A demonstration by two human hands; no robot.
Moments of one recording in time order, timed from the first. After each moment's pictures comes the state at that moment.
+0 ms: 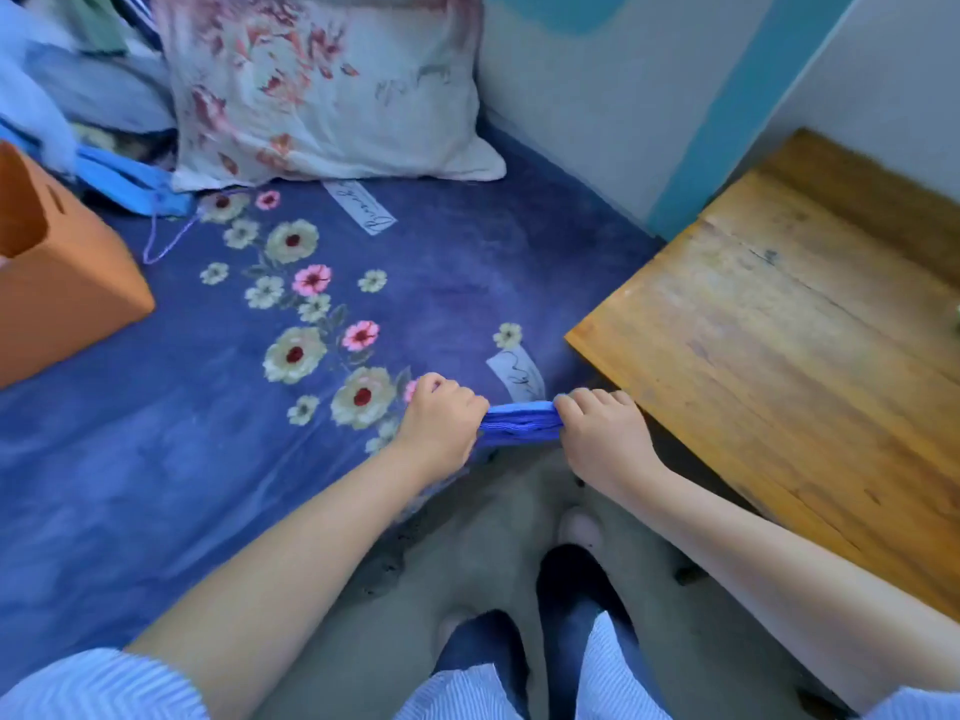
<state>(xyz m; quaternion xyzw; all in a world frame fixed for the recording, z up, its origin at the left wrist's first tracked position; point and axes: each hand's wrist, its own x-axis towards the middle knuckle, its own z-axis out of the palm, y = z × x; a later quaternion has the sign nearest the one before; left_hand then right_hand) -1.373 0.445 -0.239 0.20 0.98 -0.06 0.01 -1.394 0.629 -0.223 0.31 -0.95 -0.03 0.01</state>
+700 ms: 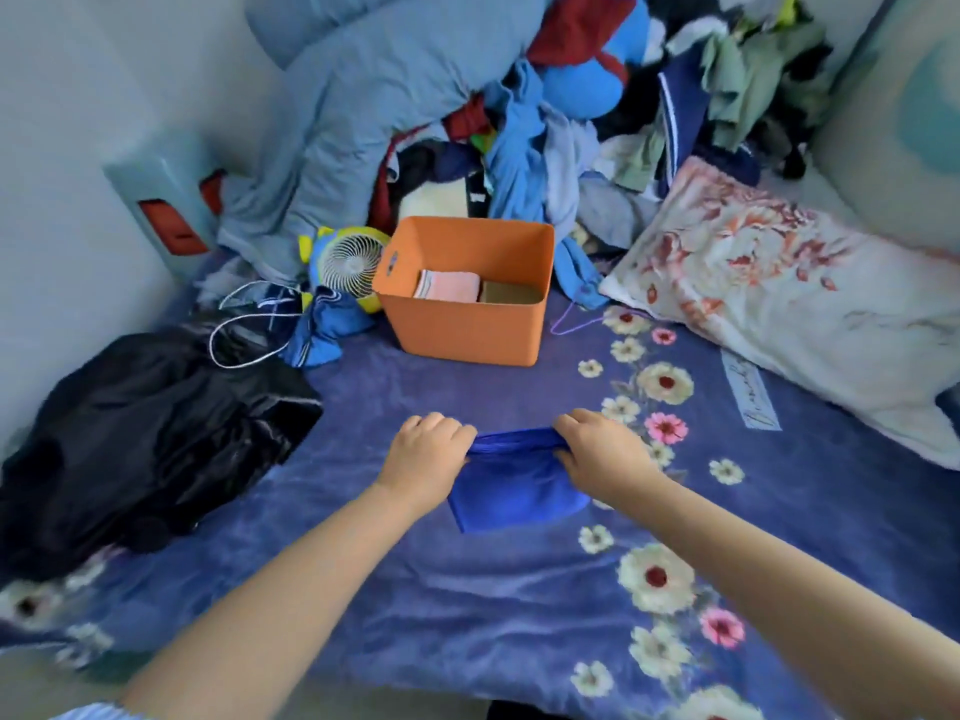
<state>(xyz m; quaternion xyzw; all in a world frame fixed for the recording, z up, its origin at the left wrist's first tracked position) -1.209 0.114 -0.159 -0.27 0.96 -0.07 -0.02 -1.382 0.209 -0.154 0.62 -0.78 0.03 -0.11</state>
